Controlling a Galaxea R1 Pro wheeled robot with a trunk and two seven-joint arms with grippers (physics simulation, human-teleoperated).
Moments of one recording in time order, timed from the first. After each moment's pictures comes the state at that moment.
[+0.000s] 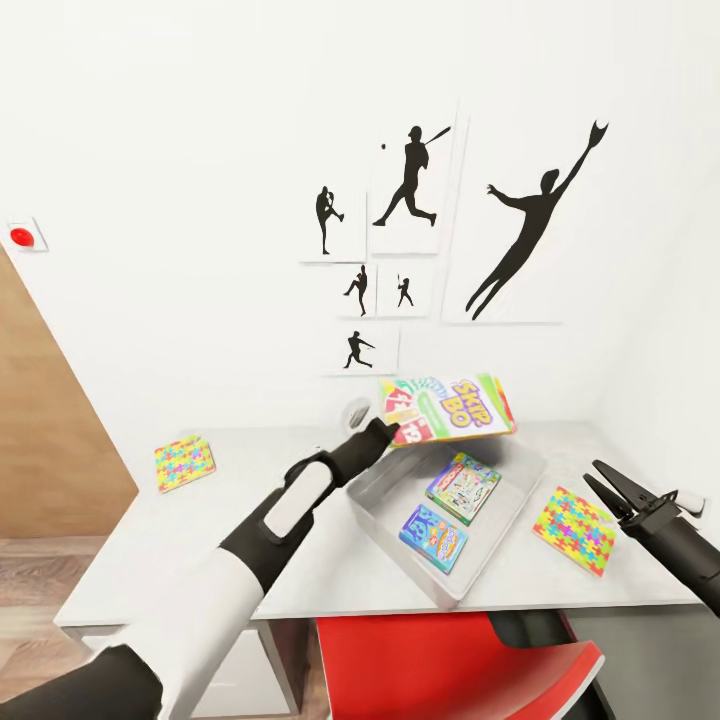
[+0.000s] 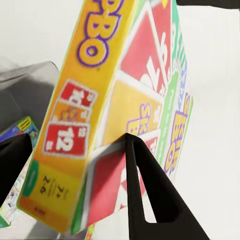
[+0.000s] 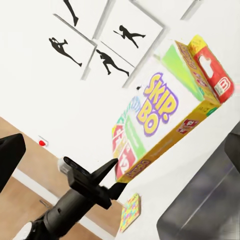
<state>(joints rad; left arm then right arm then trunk) -0.84 -0.17 -0.50 -0.83 1.32 0.25 -0.05 -0.25 -0.19 -0.65 -1.49 -0.82 0.84 0.90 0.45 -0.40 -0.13</state>
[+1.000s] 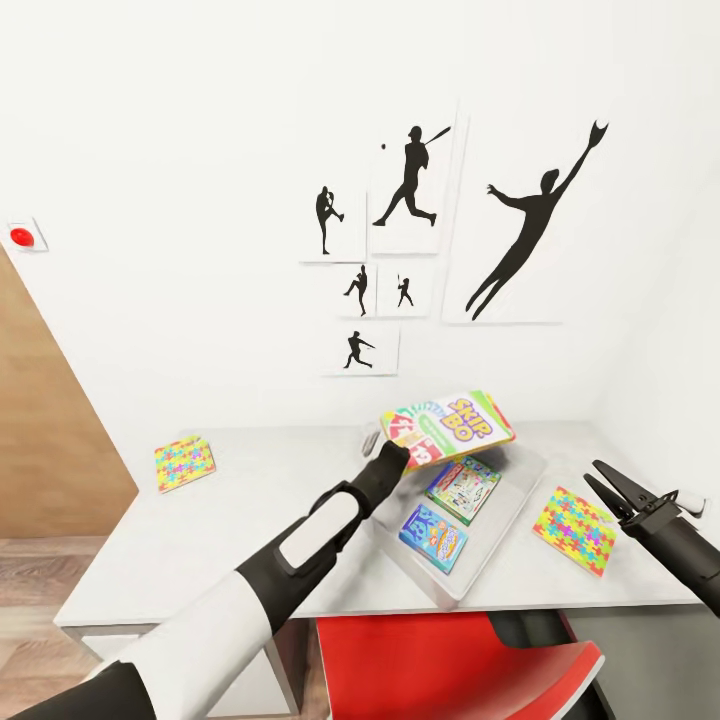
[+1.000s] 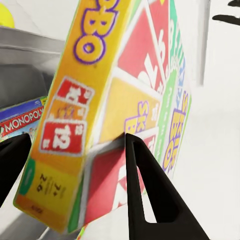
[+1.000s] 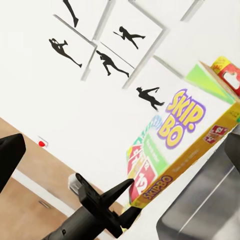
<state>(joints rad) -0.80 -0.17 -0.78 -0.87 1.67 -0.08 0.12 -0.25 -0.19 -0.65 -1.49 -0.82 0.83 0.90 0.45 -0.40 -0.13</state>
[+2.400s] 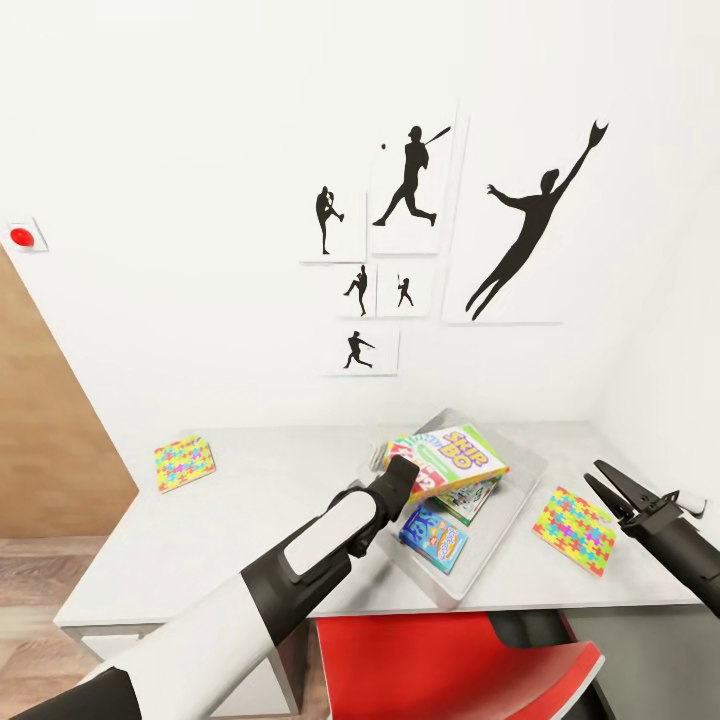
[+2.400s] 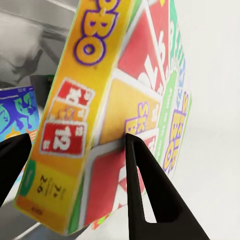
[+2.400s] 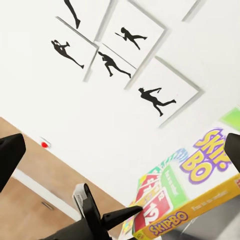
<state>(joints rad) -0.81 -0.17 -0.89 -1.06 1.82 -0.24 0.60 -0.25 -0.19 -0.65 -1.48 -0.83 0.84 0.91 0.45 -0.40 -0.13</state>
